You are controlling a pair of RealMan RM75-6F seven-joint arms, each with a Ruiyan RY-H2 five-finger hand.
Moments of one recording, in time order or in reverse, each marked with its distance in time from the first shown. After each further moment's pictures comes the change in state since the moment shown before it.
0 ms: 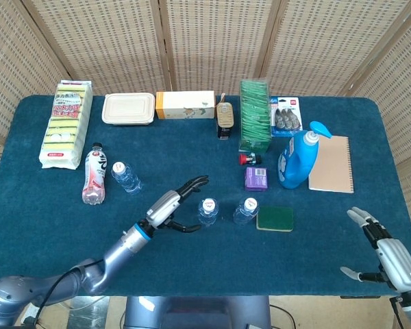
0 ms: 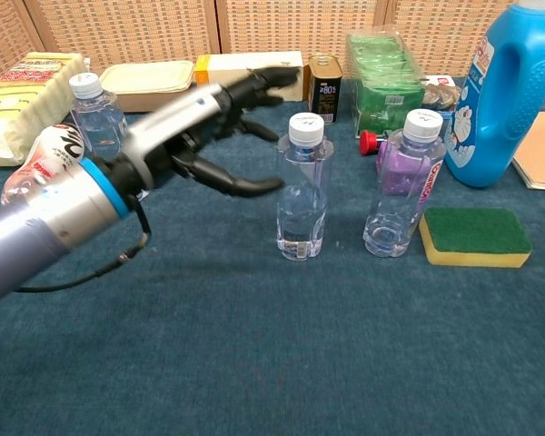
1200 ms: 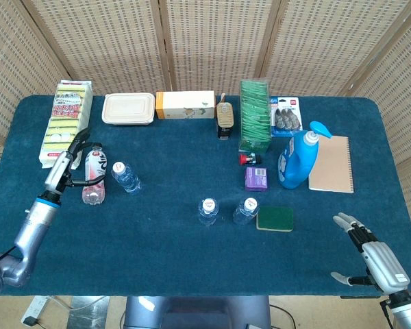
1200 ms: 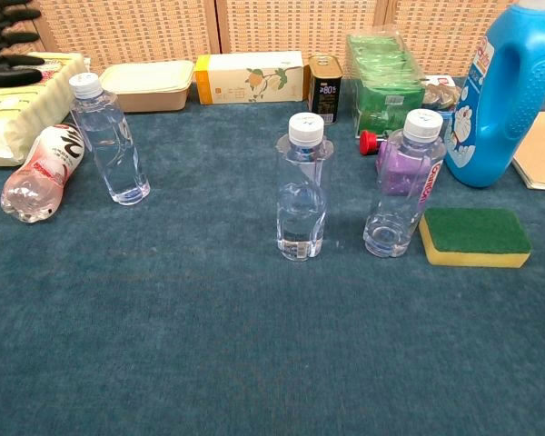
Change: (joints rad) left arm 0.191 0.321 -0.043 0.128 -0.183 -0.062 -0.462; right arm 0.017 -0.011 -0.018 -0.042 -0.012 -0.054 -0.075
